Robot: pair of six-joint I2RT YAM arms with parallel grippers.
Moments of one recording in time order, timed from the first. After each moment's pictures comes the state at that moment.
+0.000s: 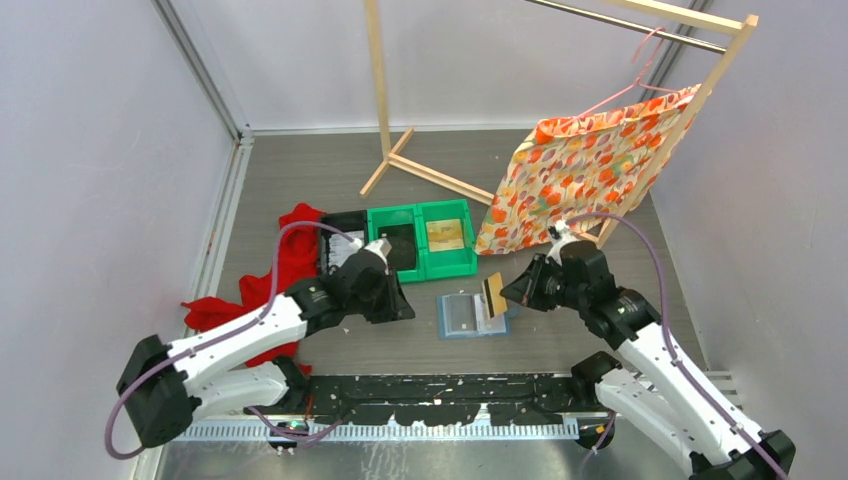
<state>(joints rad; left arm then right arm) -0.88 1.08 0.67 -0.41 0.07 -0.94 0.46 0.67 0.58 -0.58 -0.25 0.77</state>
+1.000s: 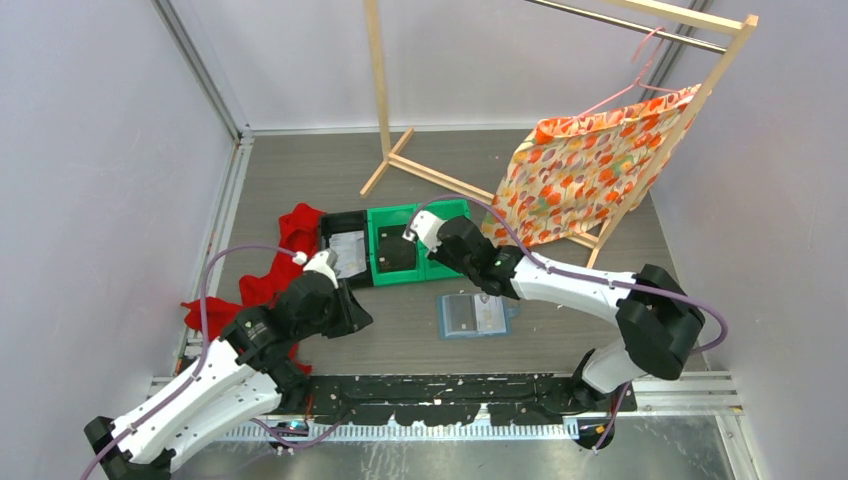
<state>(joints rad) -0.79 0.60 0.62 -0.78 -0.07 -0.91 0.90 1.49 0.97 -0.14 0.32 -0.29</state>
